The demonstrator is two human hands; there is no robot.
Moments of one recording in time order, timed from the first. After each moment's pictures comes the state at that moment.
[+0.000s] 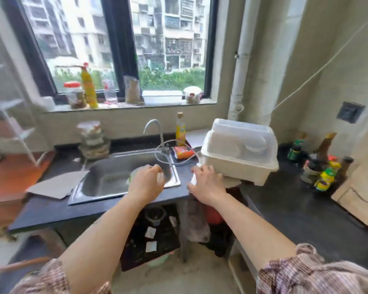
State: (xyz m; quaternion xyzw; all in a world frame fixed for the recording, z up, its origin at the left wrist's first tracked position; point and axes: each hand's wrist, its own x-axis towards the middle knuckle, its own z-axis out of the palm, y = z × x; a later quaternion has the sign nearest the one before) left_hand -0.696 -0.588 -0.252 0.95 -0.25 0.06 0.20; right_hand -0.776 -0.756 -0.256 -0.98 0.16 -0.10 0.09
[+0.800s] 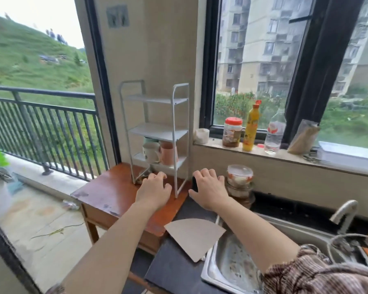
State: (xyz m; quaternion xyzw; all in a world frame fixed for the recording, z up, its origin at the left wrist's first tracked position) left_hand -0.363 -0.182 -0.208 0.96 0.09 0.13 0.23; right_hand -0.331 -0.354 -0.202 -0.97 -0.20 -0.11 0.07
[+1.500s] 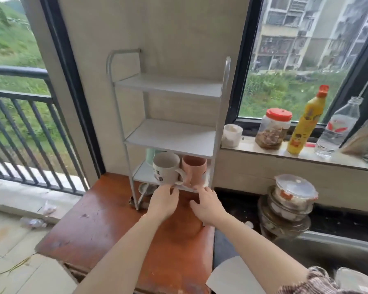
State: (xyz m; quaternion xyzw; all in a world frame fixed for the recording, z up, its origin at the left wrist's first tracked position) left_hand -0.091 -0.013 -0.292 0.92 0.05 0.01 0.38; right_hand -0.105 -0.157 -0.289 -0.96 -0.03 0.05 0.26
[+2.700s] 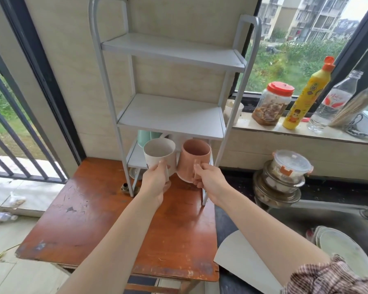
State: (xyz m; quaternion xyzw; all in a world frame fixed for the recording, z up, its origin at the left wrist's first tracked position) left_hand -0.059 0.025 -0.289 0.58 0.24 -0.11 0.77; right_hand -0.080 -0.123 -0.283 -0.75 0.18 0.03 0.63
